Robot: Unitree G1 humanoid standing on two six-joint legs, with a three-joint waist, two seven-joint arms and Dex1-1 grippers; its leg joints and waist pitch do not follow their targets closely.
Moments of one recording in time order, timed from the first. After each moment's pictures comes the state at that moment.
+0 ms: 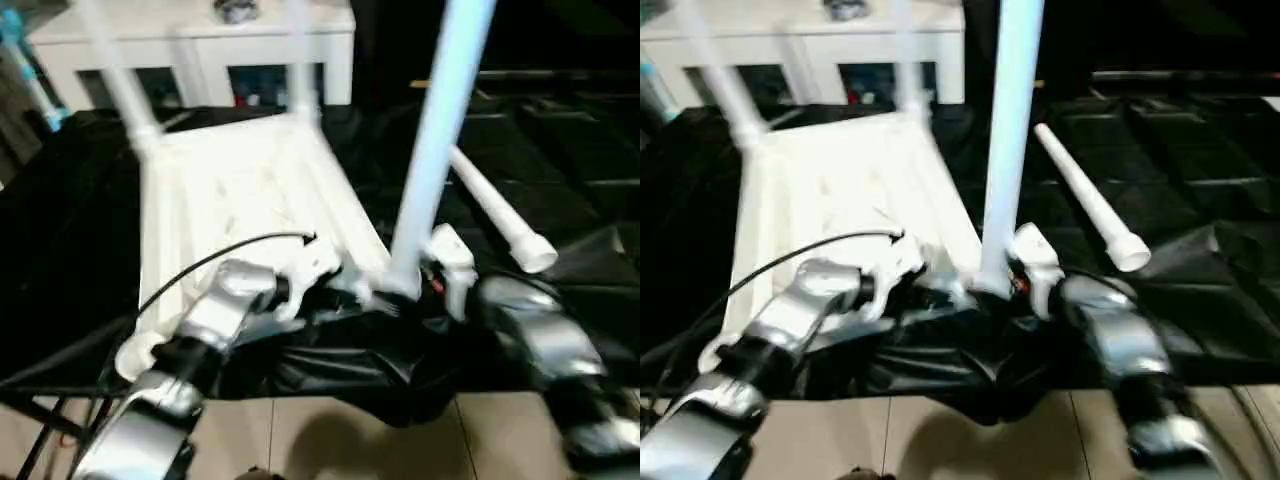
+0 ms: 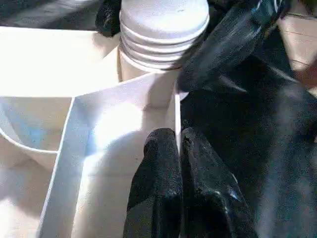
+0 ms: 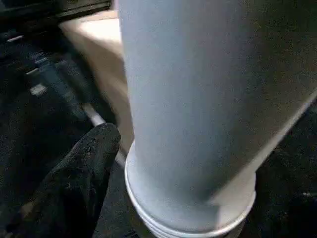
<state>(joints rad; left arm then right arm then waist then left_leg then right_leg) -0.60 0.20 -0.29 0.59 0.04 0.15 -1.17 -0.39 -0.41 0.14 0.36 0.11 0.22 1.05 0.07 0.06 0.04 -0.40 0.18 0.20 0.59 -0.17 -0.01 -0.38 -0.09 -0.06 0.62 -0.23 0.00</state>
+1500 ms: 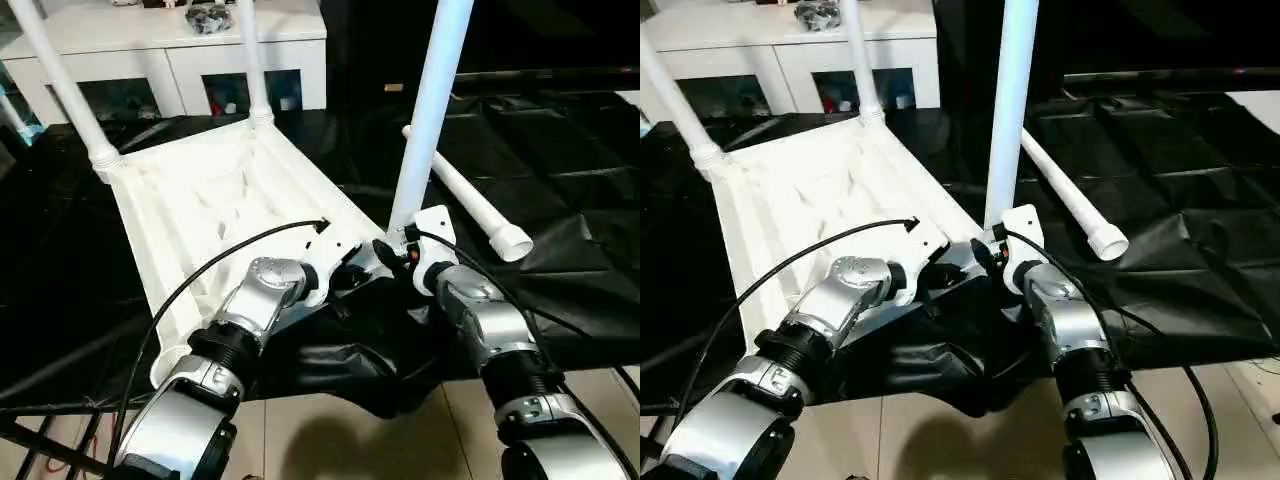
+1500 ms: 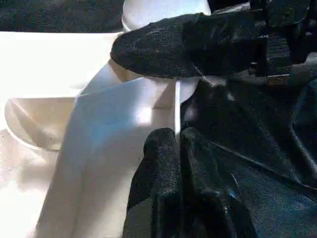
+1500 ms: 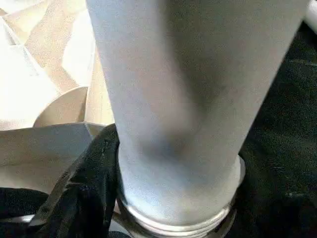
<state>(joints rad) -0.72 0.02 -0.21 0.78 0.10 0.23 -0.73 -0.56 -0.12 0.01 0.64 0.04 0.21 0.34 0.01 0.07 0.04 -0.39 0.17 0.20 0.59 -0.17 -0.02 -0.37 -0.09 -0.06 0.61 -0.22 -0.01</state>
